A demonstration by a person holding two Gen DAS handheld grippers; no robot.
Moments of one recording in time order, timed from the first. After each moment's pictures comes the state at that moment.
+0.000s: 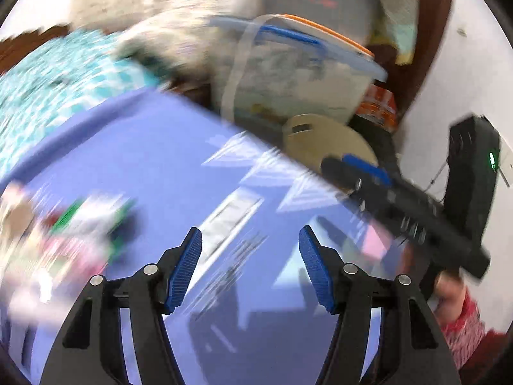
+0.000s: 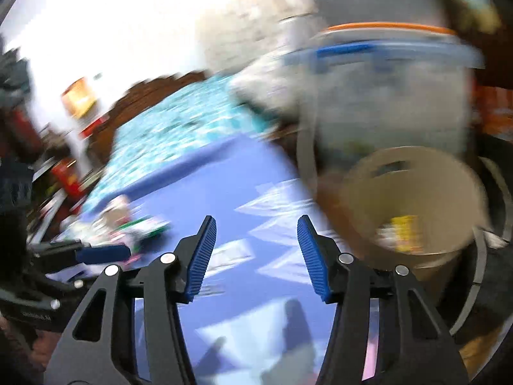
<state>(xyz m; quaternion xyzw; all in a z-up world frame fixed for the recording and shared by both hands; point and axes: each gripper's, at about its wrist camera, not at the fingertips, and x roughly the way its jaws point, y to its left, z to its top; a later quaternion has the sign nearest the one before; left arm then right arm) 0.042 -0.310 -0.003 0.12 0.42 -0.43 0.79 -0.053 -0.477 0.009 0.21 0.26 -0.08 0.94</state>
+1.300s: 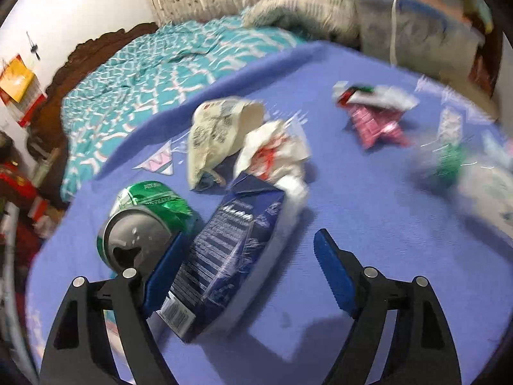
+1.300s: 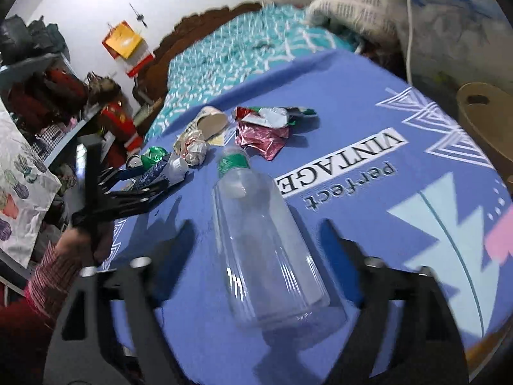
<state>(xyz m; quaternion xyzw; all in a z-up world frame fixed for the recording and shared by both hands) 0.135 -0.100 -0.035 0.27 0.40 -0.22 0.85 -0.082 -0.337 0.001 0.24 0.37 0.04 0.90</state>
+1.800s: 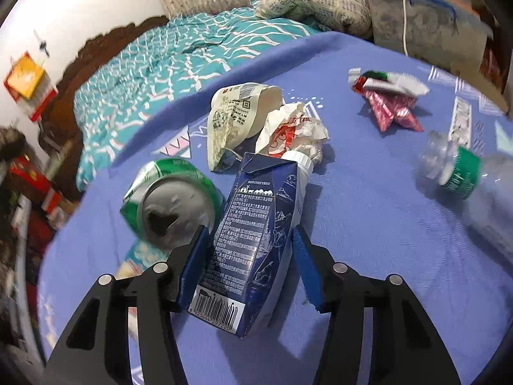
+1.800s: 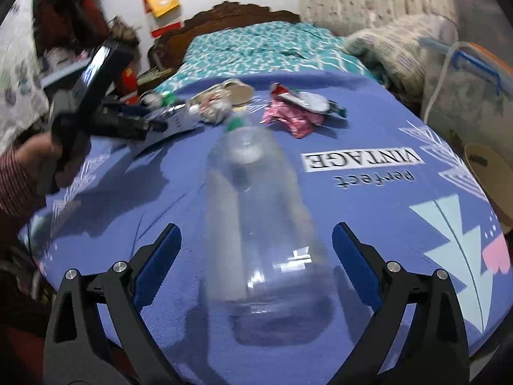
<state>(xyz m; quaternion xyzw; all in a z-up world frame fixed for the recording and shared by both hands) 0.123 -0.079 -0.026 0.26 0.41 -0.20 0.85 -0.093 -0.253 -0.025 0.05 0.37 0.04 0.93</state>
